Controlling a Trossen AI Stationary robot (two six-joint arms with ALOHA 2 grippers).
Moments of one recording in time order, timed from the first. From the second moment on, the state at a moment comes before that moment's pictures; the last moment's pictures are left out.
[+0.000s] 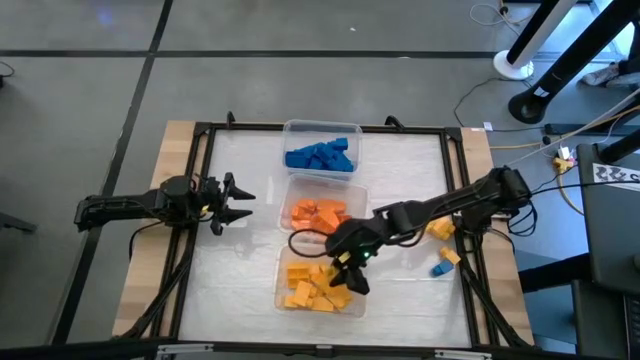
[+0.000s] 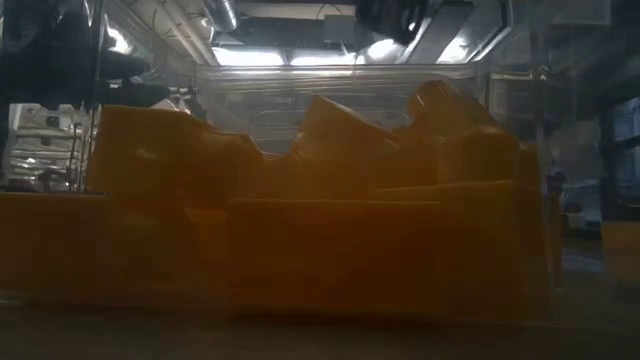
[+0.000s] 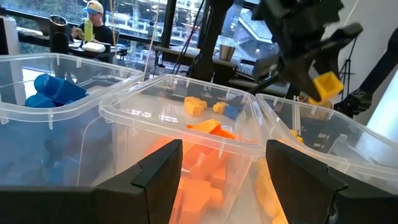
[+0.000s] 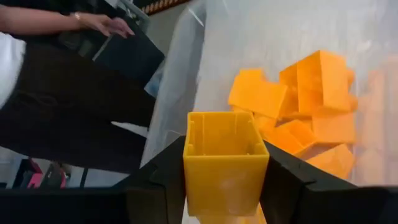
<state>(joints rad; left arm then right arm) 0.10 0.03 0.01 0.03 0.11 -0.19 0.30 1.71 1.41 -0.40 -0.36 0.47</state>
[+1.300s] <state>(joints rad) 0.10 0.03 0.01 0.03 0.11 -0.20 0.30 1.78 1.41 -0.38 -0.12 0.49</state>
